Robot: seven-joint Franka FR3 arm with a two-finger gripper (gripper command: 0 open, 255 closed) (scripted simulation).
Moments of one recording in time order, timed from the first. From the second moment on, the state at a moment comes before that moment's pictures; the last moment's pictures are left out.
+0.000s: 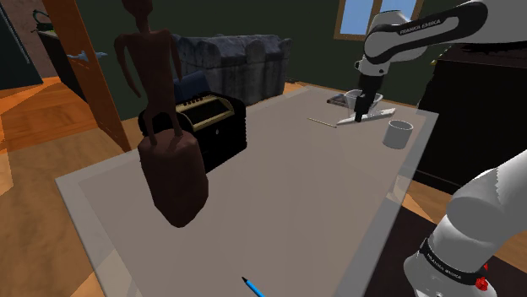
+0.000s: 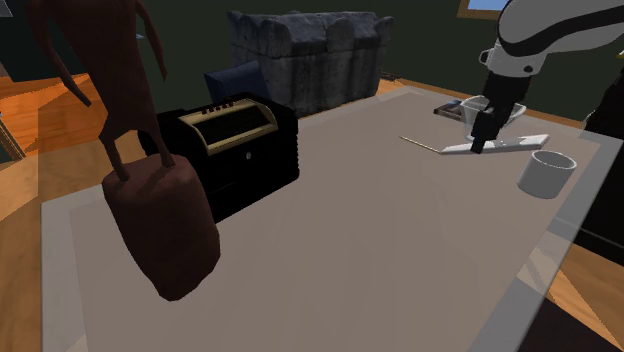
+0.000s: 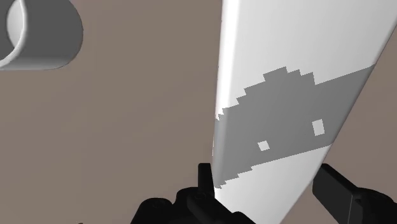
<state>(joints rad) -0.20 -0.35 -0.18 -2.25 -0.09 1.90 -0.49</state>
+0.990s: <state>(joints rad) -0.28 -0.32 -0.34 -2.29 -0.14 1.98 -0.70</state>
